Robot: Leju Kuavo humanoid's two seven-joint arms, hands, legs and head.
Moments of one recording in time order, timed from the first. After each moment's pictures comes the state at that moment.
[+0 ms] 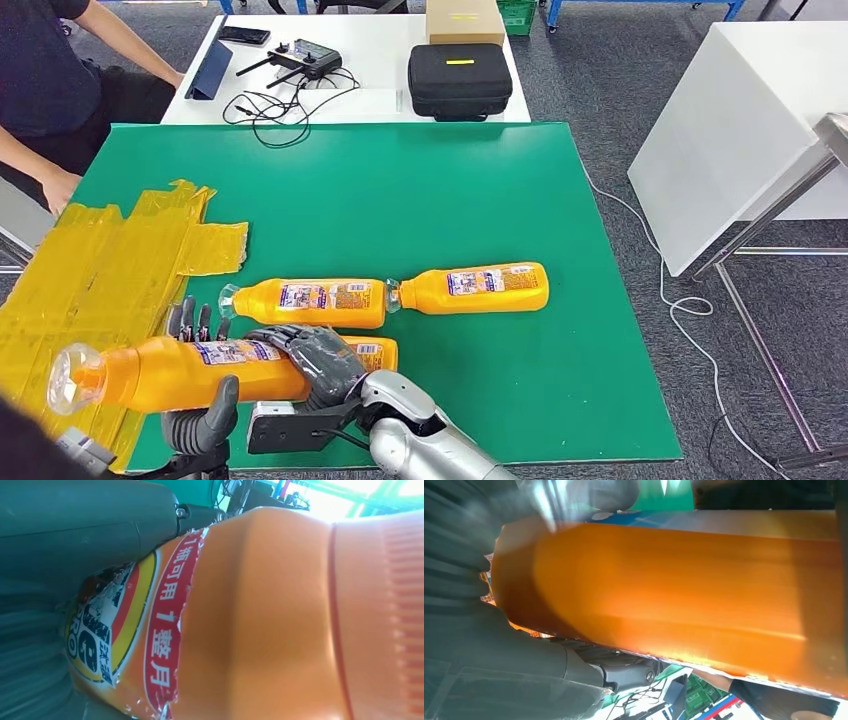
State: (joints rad) left arm 0.26 -0.23 0.01 -1.28 0.24 -0.26 -0.70; right arm -0.38 0.34 0.86 -0.48 0.60 -0.15 -0.38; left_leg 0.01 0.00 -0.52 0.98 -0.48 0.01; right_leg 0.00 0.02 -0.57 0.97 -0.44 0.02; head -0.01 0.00
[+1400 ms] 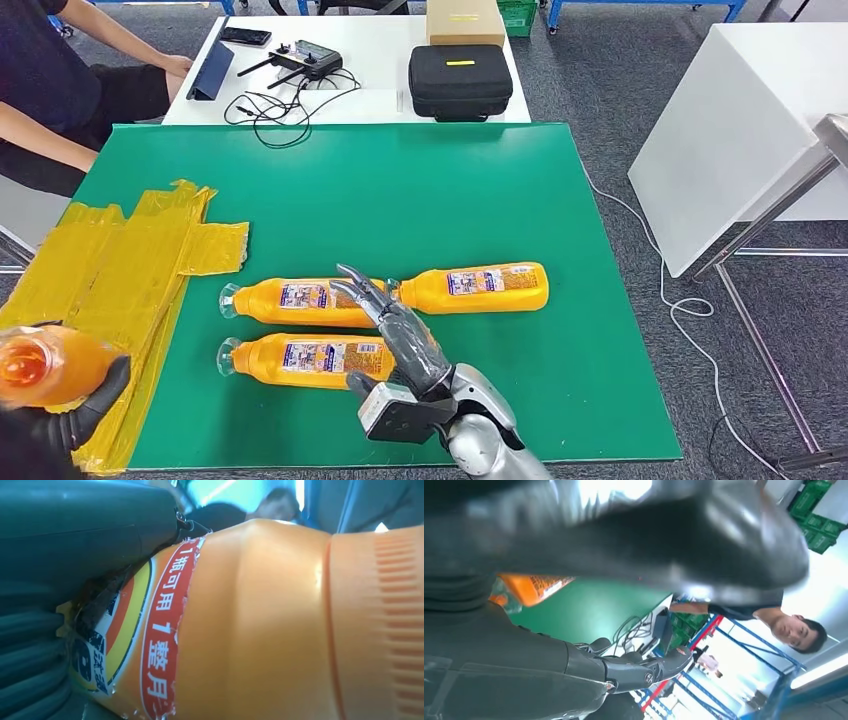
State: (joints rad) left arm 0.25 -0.20 0.42 -1.59 -0.43 0.12 -0.67; right arm -0.13 0.17 0.56 -1.03 0.52 -0.03 -0.51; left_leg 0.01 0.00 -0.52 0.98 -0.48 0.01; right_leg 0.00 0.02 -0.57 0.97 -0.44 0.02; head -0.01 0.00
